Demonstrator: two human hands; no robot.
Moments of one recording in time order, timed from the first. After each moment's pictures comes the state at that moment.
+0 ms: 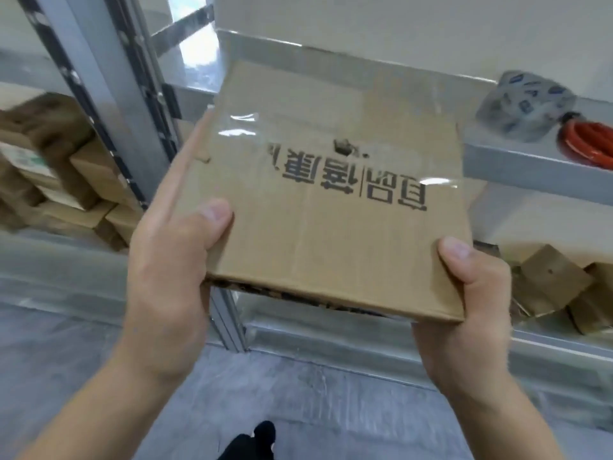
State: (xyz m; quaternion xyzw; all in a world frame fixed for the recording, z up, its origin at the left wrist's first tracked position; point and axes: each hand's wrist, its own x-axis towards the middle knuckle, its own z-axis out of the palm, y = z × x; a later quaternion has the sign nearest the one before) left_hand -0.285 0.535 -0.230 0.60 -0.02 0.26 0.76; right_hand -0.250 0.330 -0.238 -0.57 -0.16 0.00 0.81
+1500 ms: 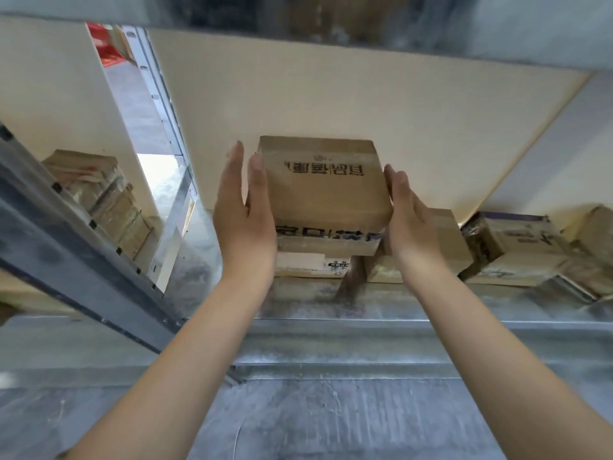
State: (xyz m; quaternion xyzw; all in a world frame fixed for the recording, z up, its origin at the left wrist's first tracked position) left_hand -0.075 0.527 -0.399 0.71 0.14 0.24 0.65; right_hand -0.054 0.355 -0.400 -0.76 0.09 -0.05 0.64
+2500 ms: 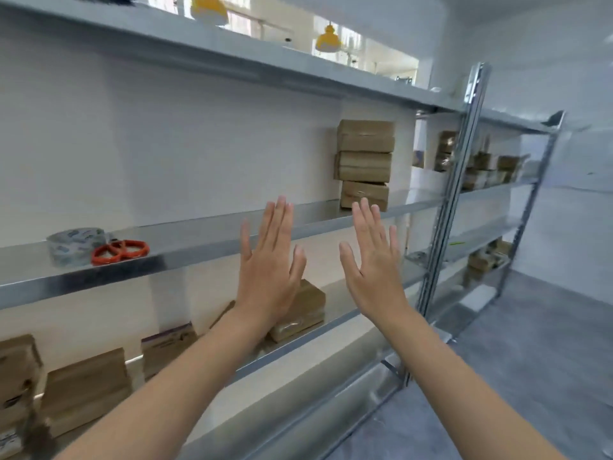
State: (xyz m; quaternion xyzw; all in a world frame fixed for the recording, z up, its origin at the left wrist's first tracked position) left_hand -0.299 0.036 -0.164 0.80 -0.38 0.35 0.31; right_hand -0.392 -0.117 -0.157 -0.88 0.08 -0.44 0.14
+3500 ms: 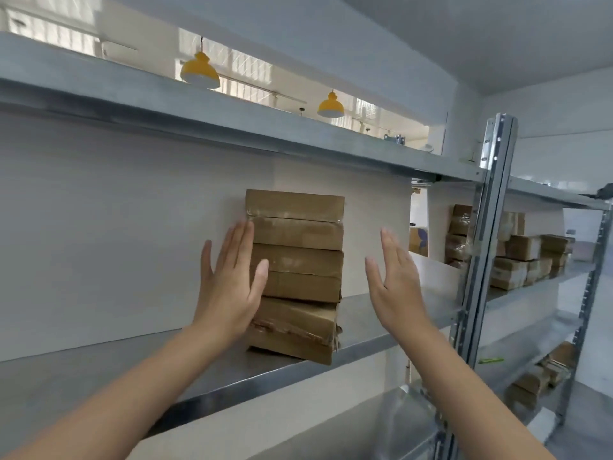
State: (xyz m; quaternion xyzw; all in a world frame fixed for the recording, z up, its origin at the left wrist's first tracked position) left_hand -0.019 -0.367 -0.069 0.82 -0.31 0.39 0.28; right_hand -0.136 -0.598 -0.047 -0.86 0.09 -0.46 0.19
